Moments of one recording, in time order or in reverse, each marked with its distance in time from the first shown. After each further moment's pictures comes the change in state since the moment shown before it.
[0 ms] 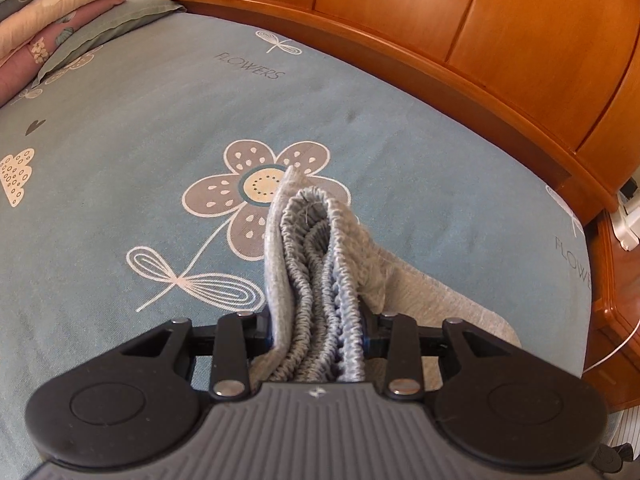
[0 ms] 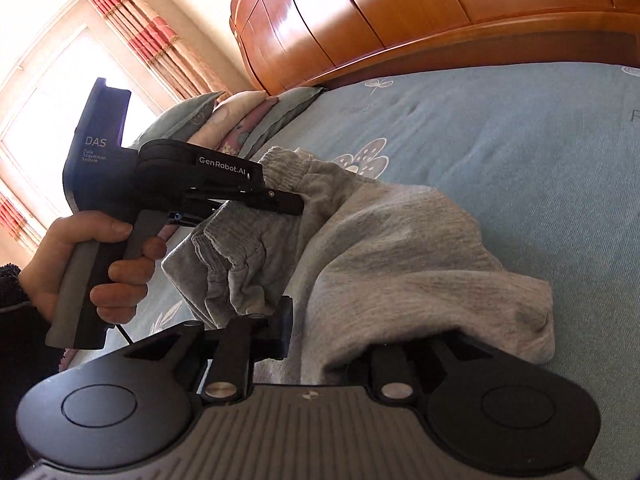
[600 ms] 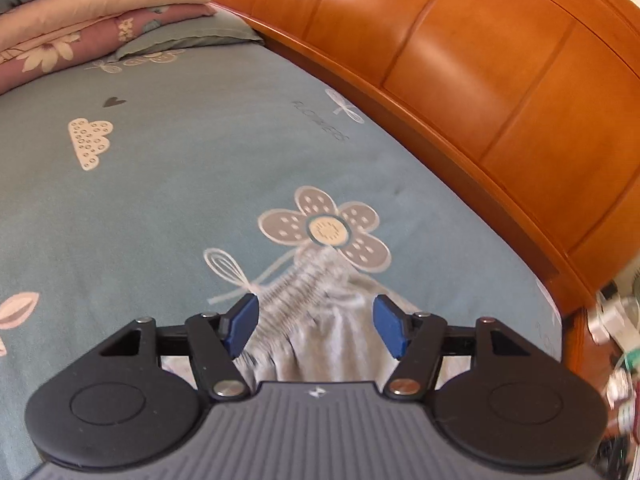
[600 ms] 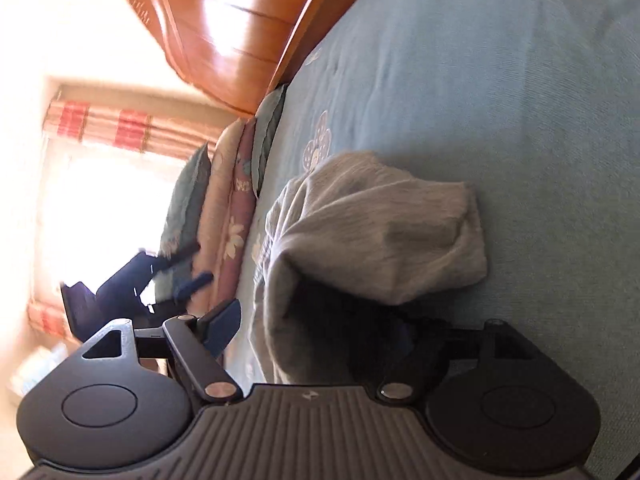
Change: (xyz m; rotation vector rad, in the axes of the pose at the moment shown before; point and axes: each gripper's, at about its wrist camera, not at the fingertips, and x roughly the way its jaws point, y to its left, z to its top) left arm -0.070 0.041 -0.041 -0.177 -0.168 -0.070; right arm -0.022 -0.118 -0.022 0.628 0.020 0.302
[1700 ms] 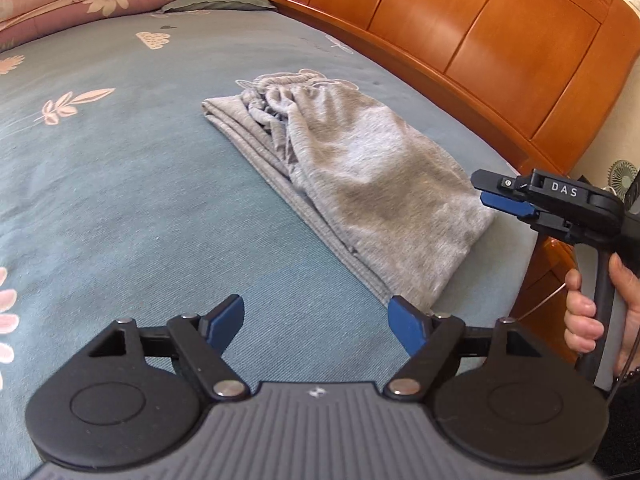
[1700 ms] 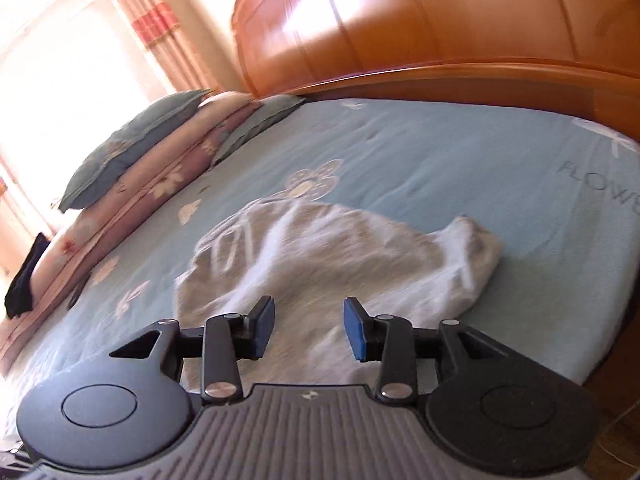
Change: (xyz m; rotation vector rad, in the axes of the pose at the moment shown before) left arm -0.099 -0.036 -0.234 -0.066 -0.023 0.087; right arm -0.010 0.101 -0.062 -0.794 -0.003 -0.363
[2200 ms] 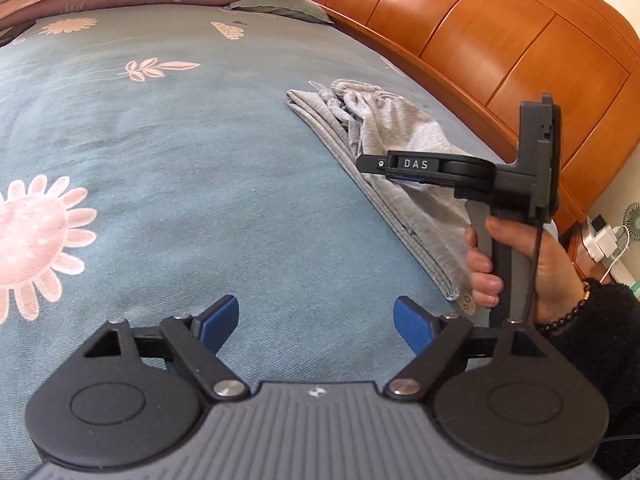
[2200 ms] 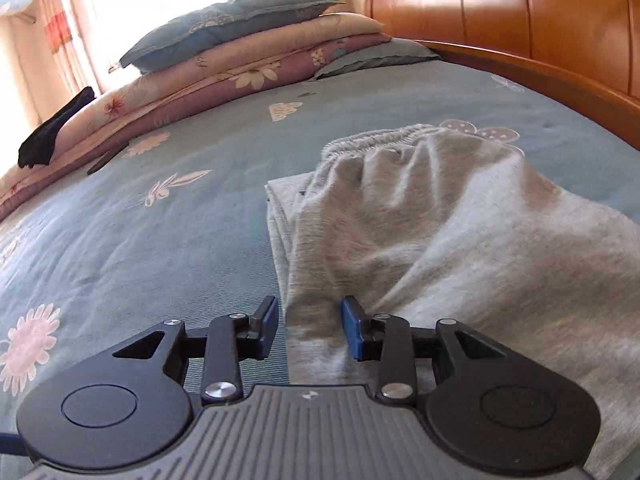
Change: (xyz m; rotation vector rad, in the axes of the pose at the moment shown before) left arm -0.037 0.054 -0.039 -0.137 -0.072 0.034; right arm 0.118 0.127 -0.020 -0.394 0.178 0.060
